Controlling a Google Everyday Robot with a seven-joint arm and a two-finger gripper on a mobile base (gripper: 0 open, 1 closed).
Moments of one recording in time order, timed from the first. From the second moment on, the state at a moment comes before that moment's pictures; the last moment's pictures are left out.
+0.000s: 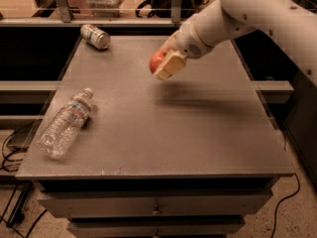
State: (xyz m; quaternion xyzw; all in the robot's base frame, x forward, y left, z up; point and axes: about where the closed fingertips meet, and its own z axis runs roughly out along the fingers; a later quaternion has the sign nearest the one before) arm 0.658 -0.017 0.912 -0.62 0.68 0.11 0.38
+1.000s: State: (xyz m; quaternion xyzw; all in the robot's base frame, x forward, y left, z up) arm 0.688 0.036 0.919 -0.63 0.67 0.11 0.39
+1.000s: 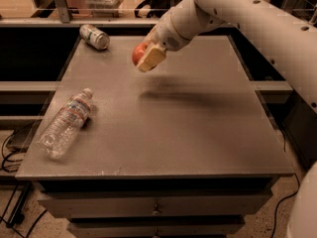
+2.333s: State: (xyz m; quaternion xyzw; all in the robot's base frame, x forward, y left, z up) arm 0.790 0.094 0.908 -0.62 0.65 0.07 0.43
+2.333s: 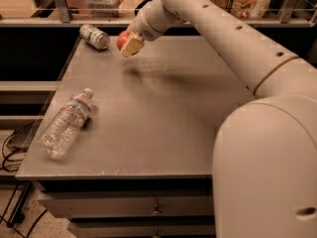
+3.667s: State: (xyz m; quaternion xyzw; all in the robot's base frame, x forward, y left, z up) arm 0.832 0.156 0.880 -0.64 0.64 0.07 0.41
